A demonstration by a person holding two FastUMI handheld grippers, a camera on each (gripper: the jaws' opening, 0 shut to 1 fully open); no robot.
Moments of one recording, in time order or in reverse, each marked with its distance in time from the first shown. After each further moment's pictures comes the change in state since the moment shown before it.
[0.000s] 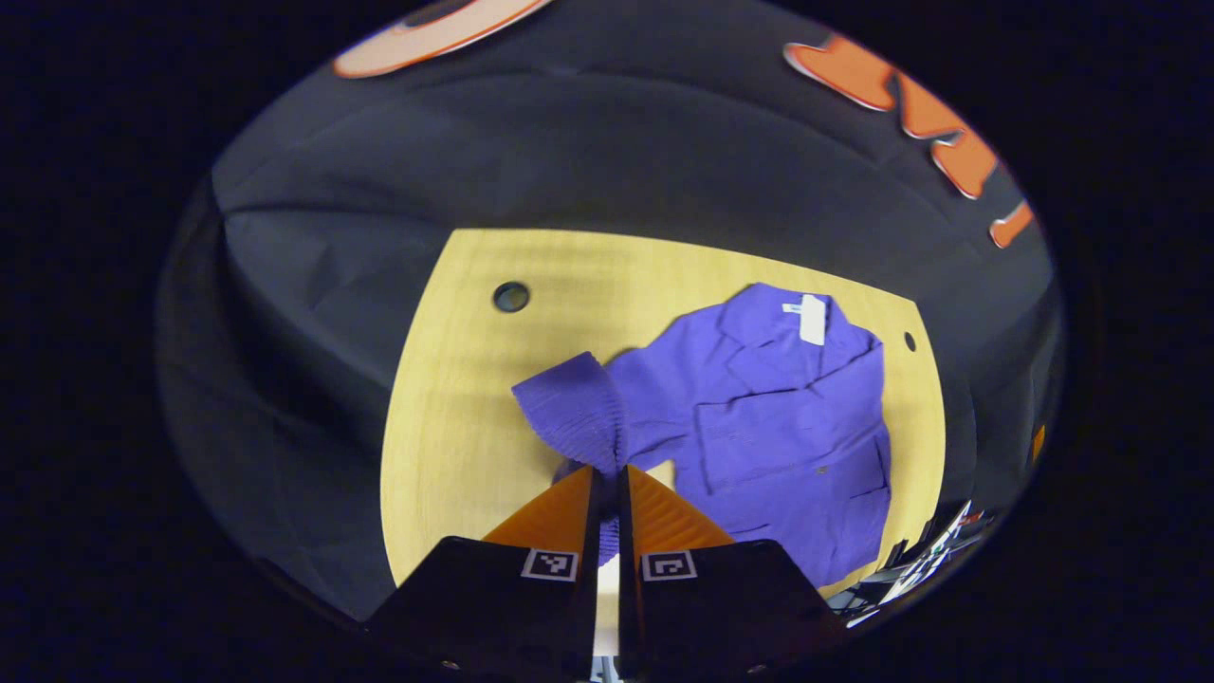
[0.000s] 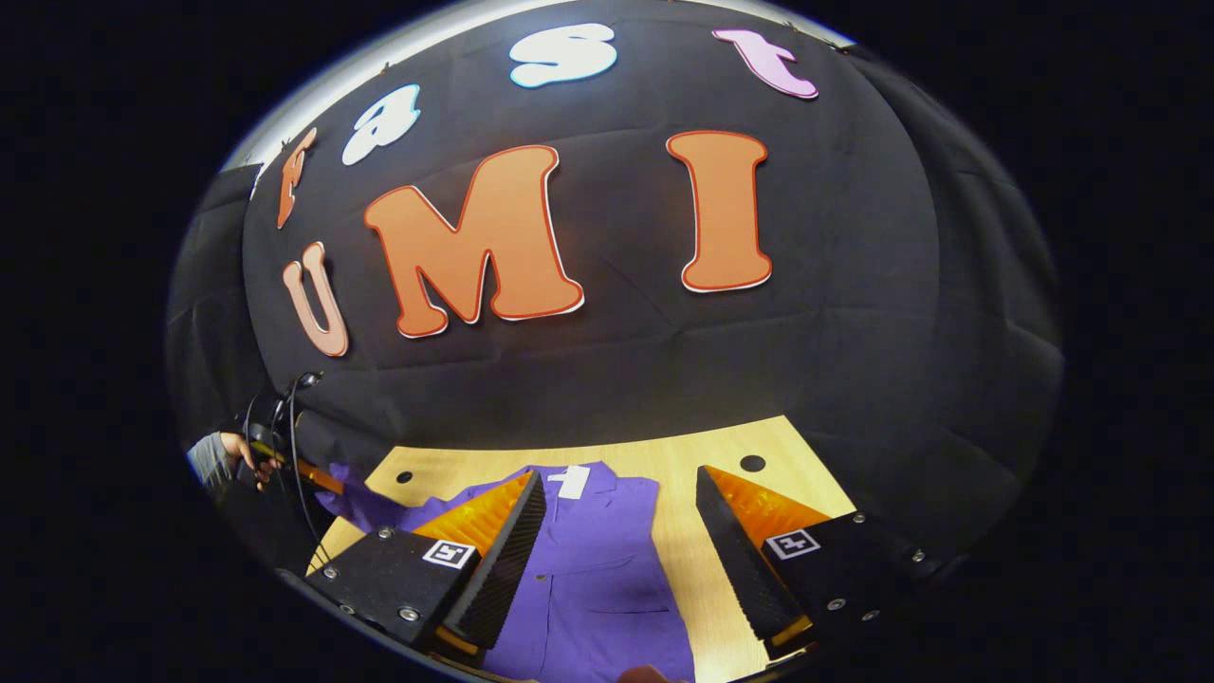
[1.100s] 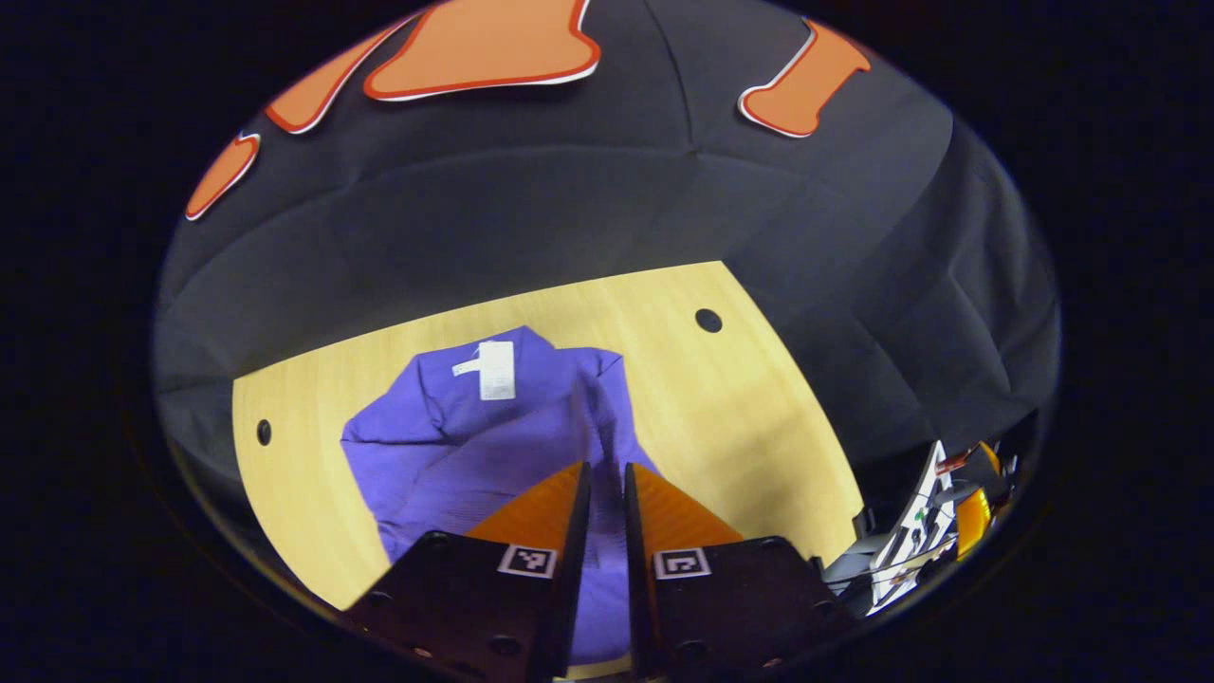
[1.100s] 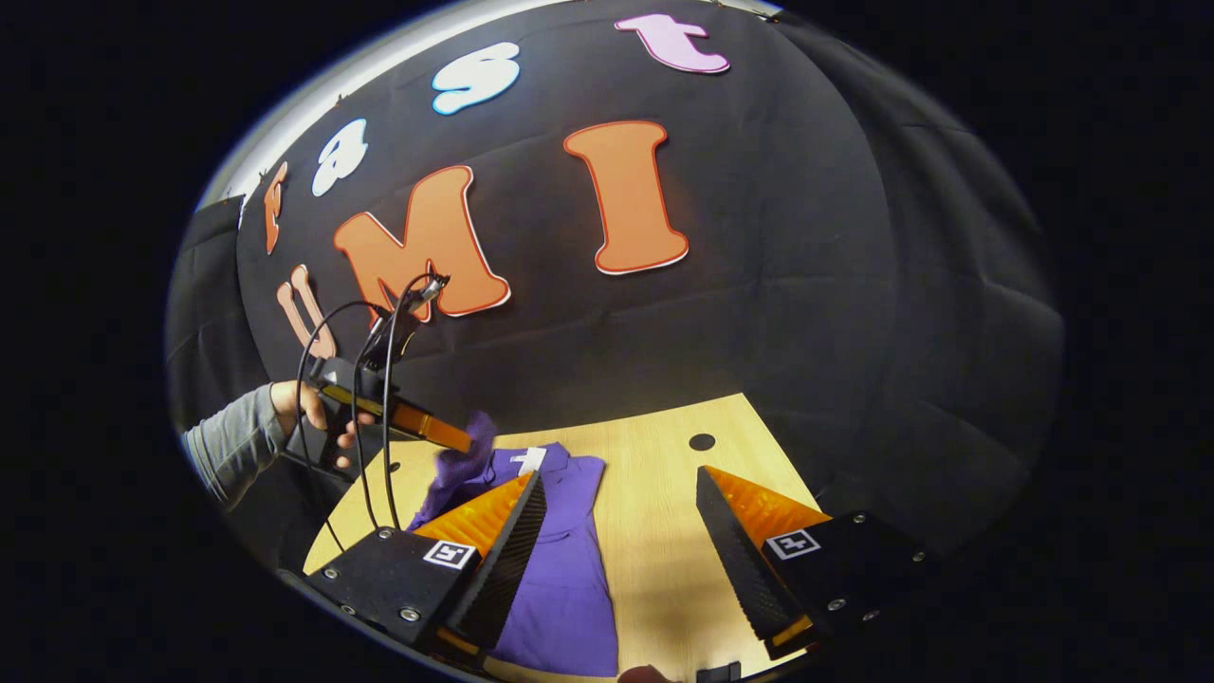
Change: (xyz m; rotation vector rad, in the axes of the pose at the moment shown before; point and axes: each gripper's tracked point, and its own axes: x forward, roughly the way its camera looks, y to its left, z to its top) left arm 0.015 -0.420 0.048 0.298 -0.059 -0.295; right arm -0.032 -0.124 -0.027 0.053 0.035 0.001
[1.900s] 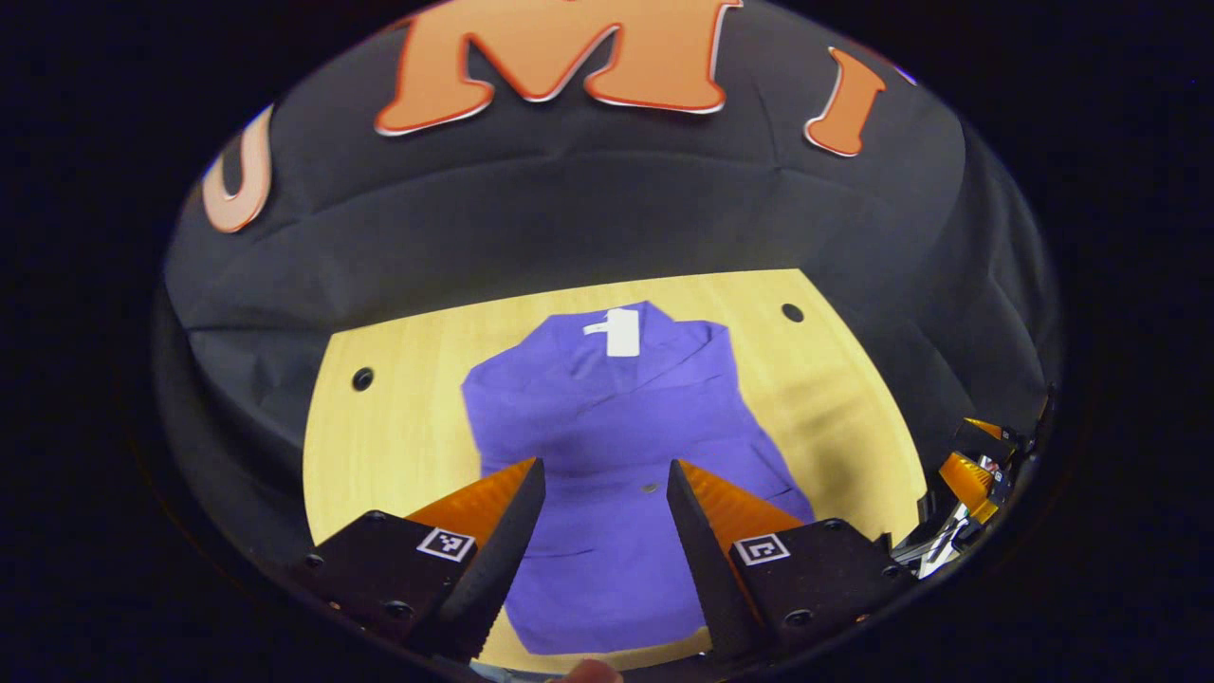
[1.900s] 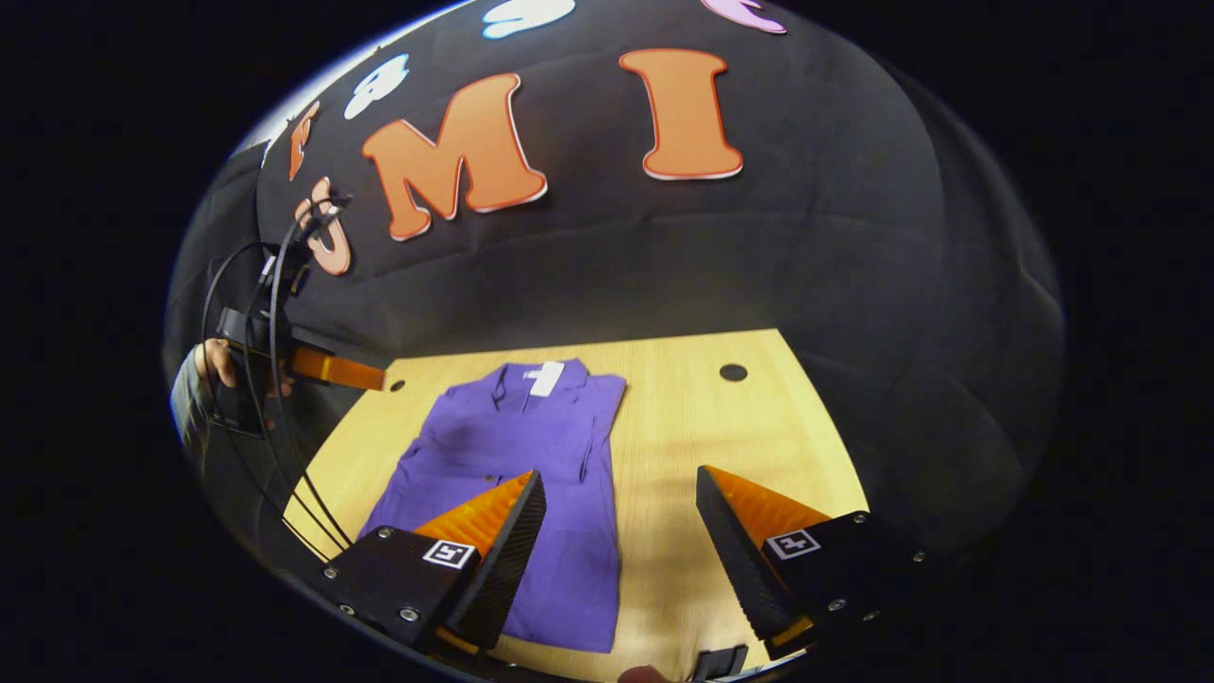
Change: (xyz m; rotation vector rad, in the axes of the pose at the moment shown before) left arm -0.089 0.134 -0.129 -0.075 -0.106 0.277; right arm 0.025 0.027 -0.110 -0.113 0.246 0.052
